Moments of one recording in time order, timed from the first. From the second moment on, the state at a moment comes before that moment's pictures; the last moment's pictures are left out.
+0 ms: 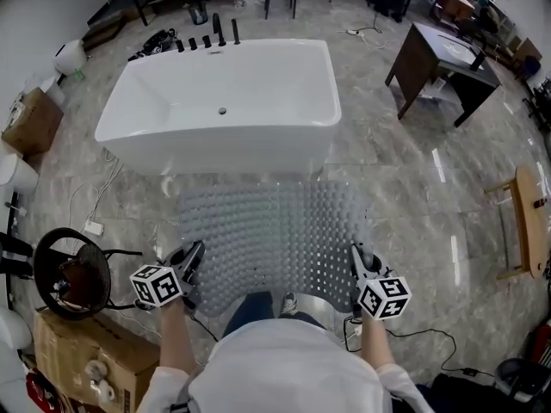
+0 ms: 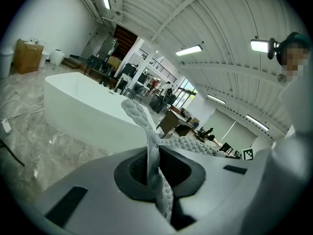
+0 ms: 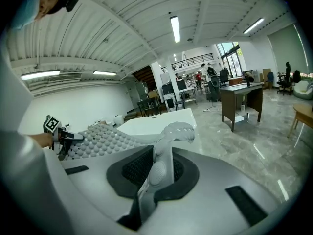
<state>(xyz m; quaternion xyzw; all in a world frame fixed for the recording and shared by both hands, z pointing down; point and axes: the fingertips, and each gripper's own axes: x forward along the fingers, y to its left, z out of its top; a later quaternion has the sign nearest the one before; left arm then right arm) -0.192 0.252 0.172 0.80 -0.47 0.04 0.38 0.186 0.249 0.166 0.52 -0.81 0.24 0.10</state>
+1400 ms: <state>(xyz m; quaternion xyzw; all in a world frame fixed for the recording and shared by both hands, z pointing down) -0.242 0.068 0.246 0.80 -0.44 0.08 0.41 0.148 0.092 0.221 0.58 -0.76 0.25 0.15</state>
